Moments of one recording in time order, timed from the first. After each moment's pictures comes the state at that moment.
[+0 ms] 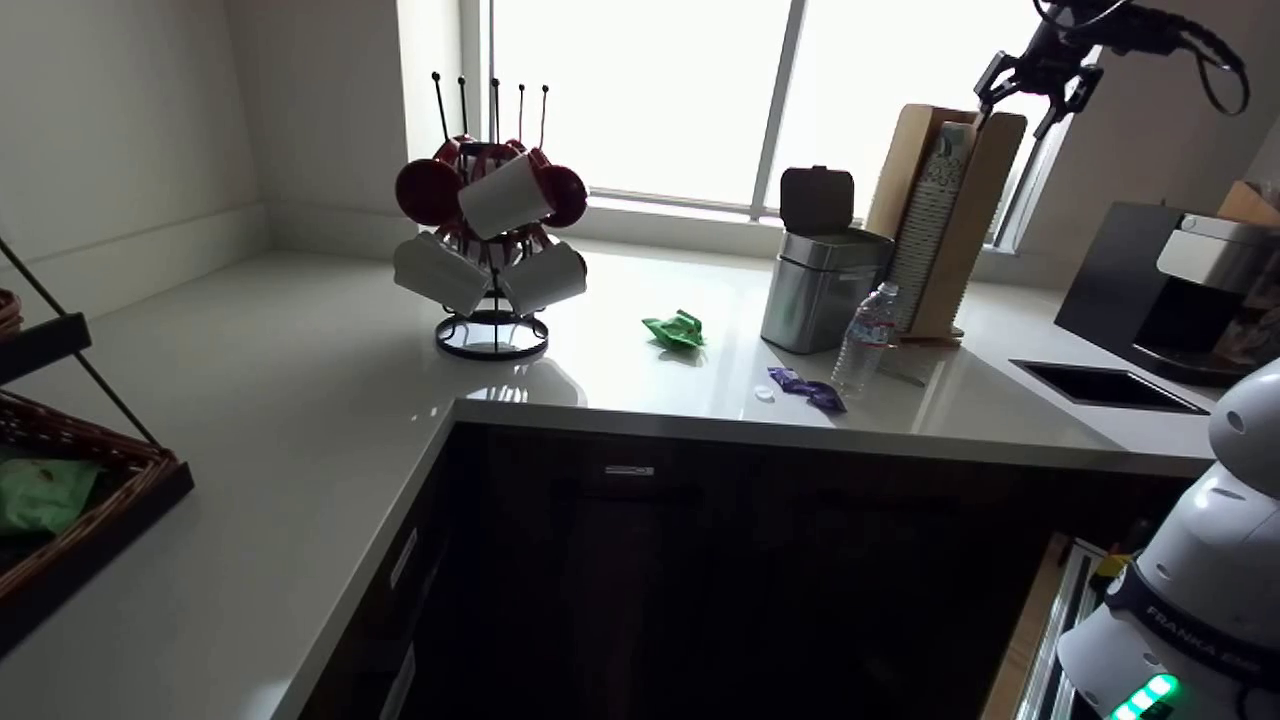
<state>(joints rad) -0.36 -0.41 -0.28 -1.94 -0.19 1.92 0.25</state>
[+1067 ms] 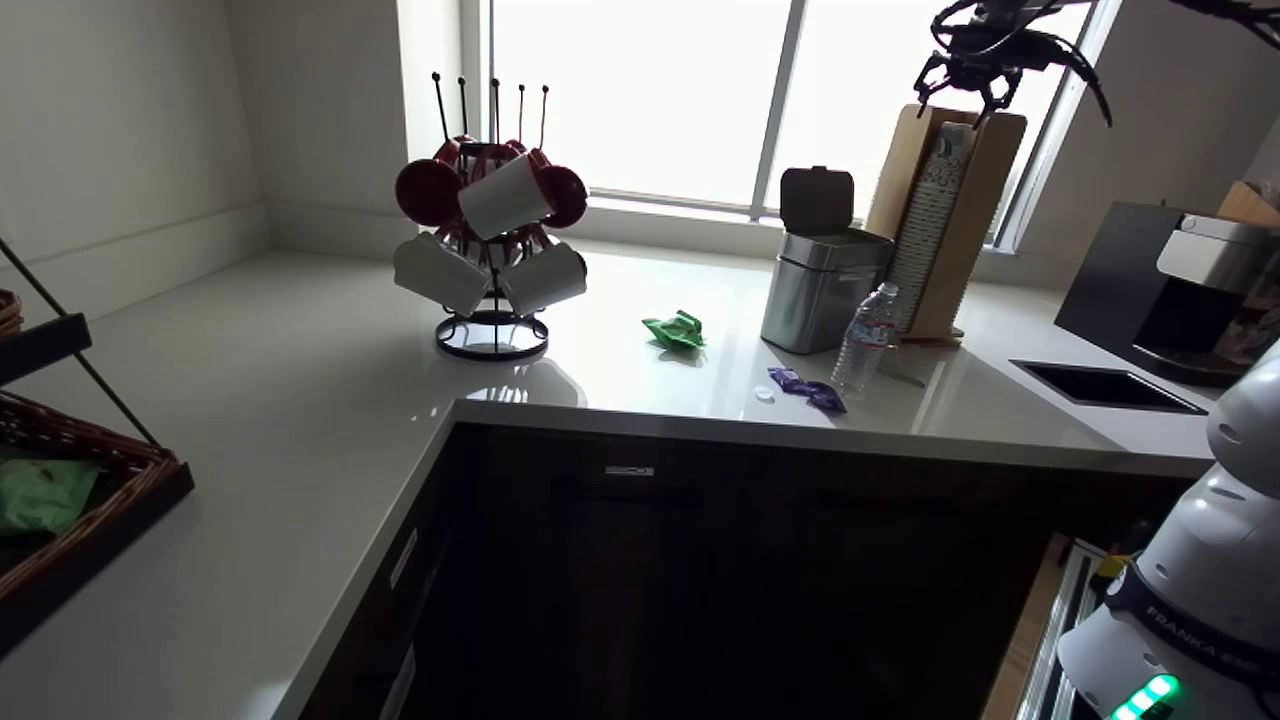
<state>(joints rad) -0.37 -0.09 -0.27 -1.69 -0.25 2.13 0.60</state>
